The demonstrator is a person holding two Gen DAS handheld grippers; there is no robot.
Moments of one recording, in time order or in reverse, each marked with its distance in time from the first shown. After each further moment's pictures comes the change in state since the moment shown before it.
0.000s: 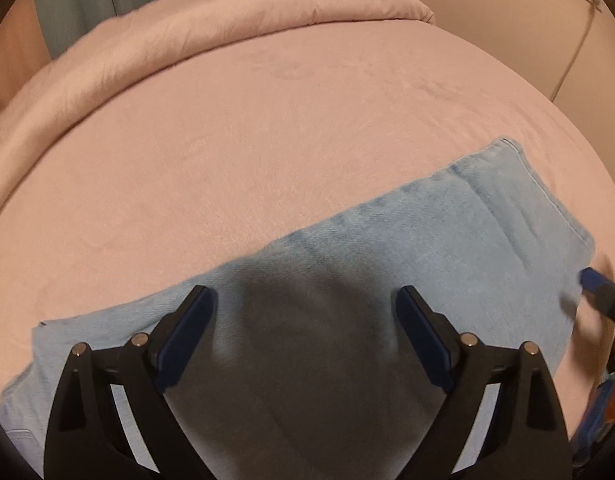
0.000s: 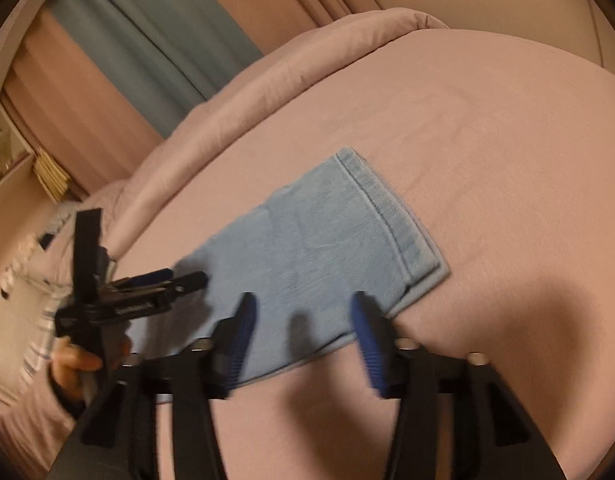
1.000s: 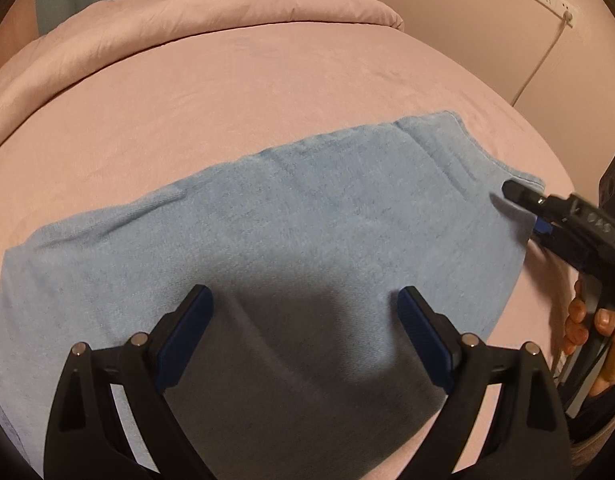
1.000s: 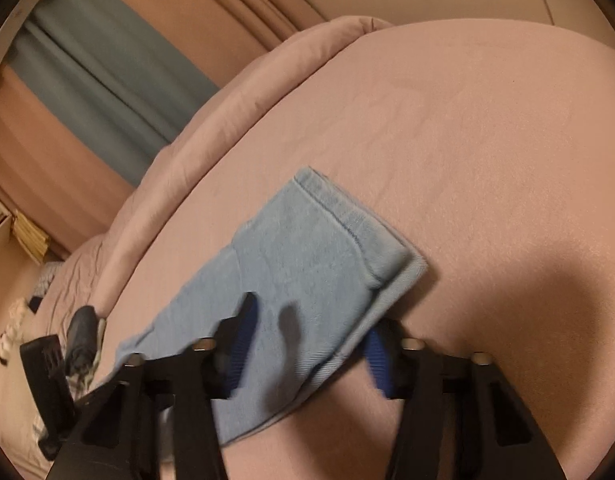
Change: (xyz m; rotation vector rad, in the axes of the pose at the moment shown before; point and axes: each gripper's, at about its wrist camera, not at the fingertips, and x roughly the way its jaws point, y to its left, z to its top) left arm -0.027 0.008 -0.059 -0.059 -0.007 -0.179; right arm 0.025 -0.011 0.002 0.187 -0.105 -0.069
